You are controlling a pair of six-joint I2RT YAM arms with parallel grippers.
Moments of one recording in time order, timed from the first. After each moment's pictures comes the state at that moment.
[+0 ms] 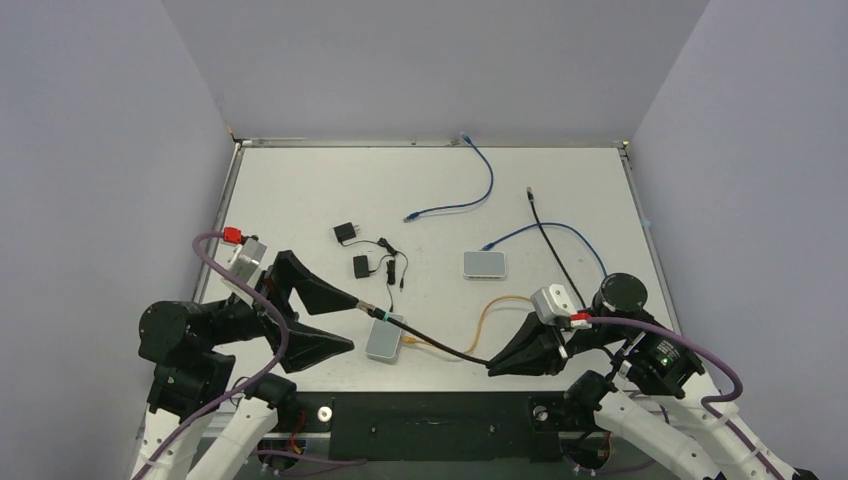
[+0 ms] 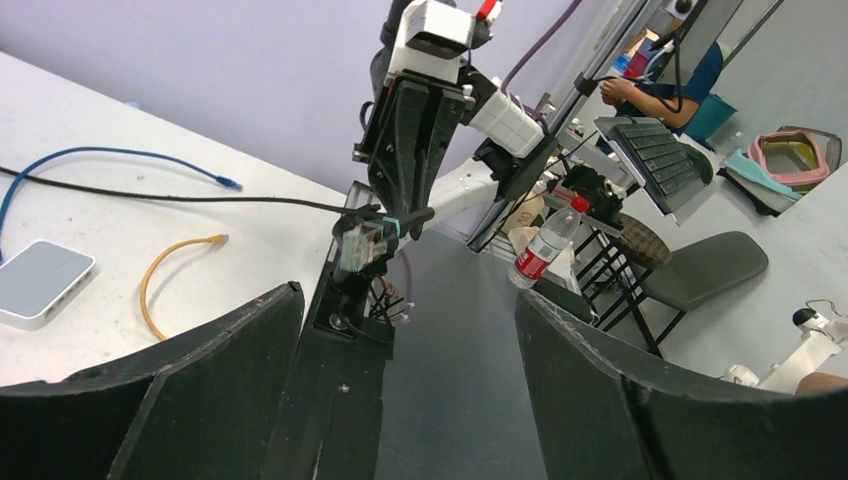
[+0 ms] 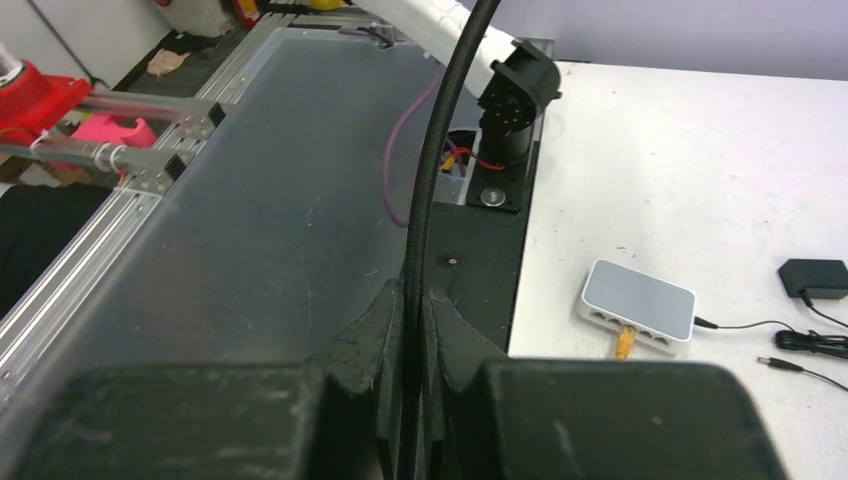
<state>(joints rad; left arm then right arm) -0.36 0.45 0.88 -0.05 1.04 -0.84 0.71 0.52 0.80 -0.41 -1.13 -0.02</state>
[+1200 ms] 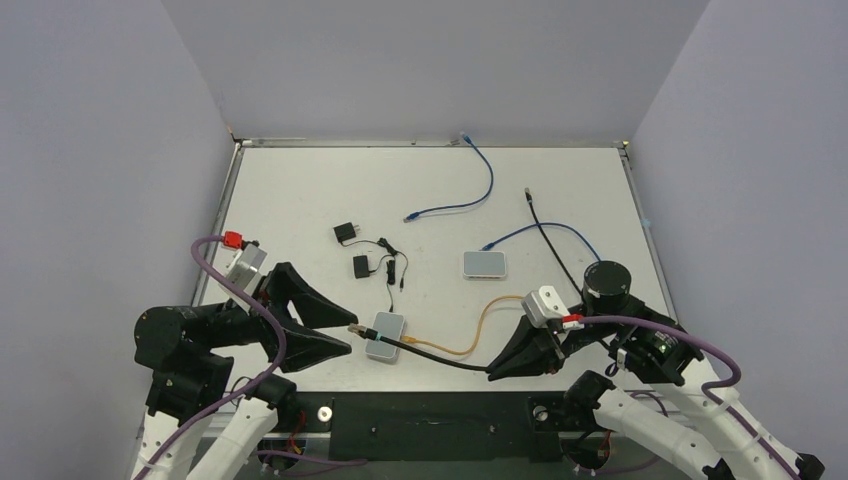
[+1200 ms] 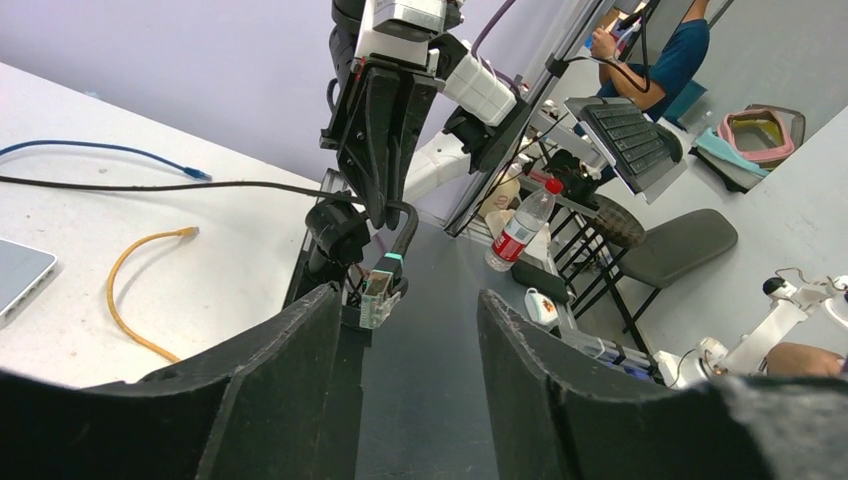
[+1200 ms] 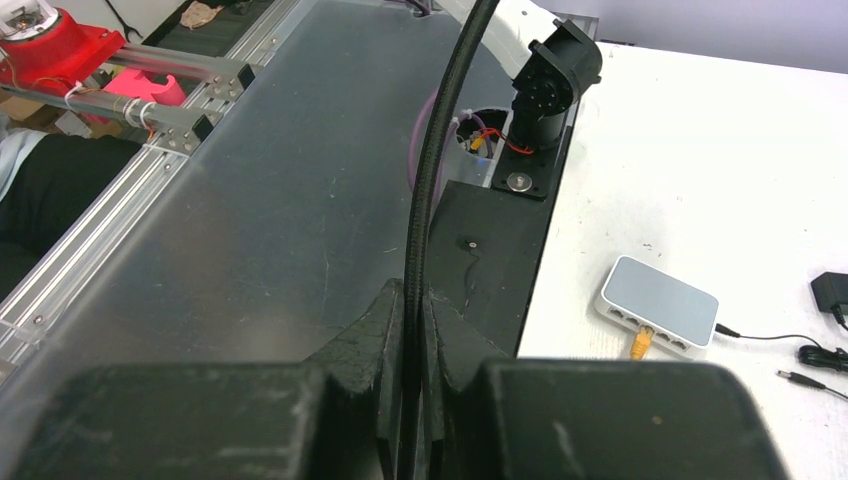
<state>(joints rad) -0.36 0.44 0.89 -0.01 1.10 -0.91 0.75 0.62 0.90 -0.61 -1.19 -0.21</state>
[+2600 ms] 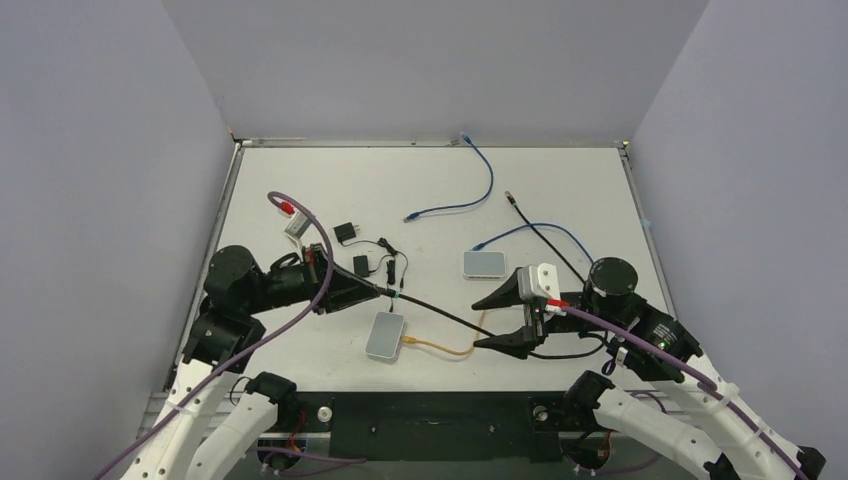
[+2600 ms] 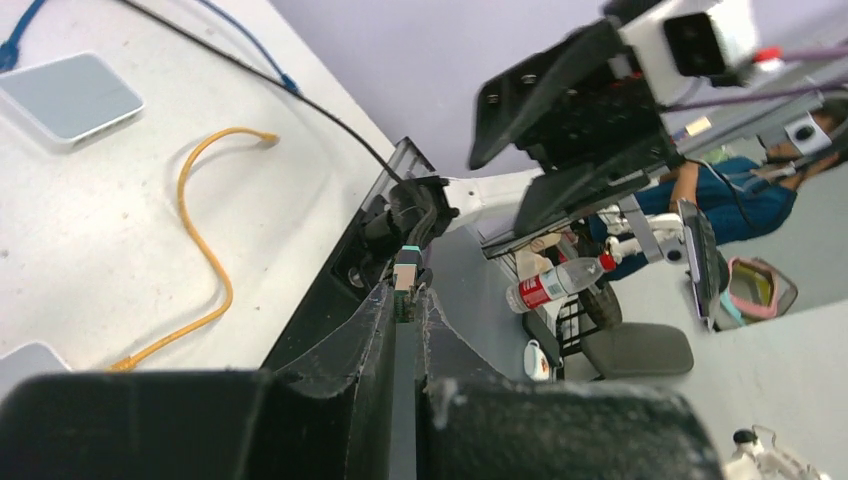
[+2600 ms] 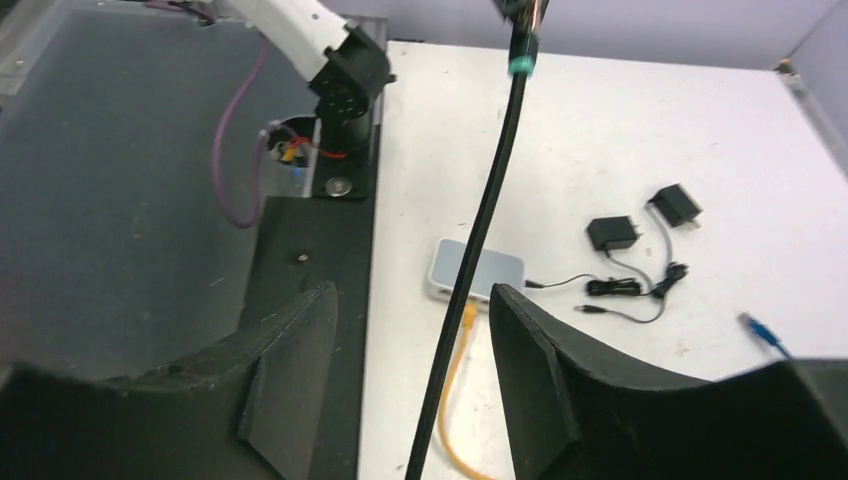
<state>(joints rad) -0.36 0.62 0.80 -0.19 0.92 -0.85 0.77 0.64 0.92 -0.51 -0.83 -0.22</state>
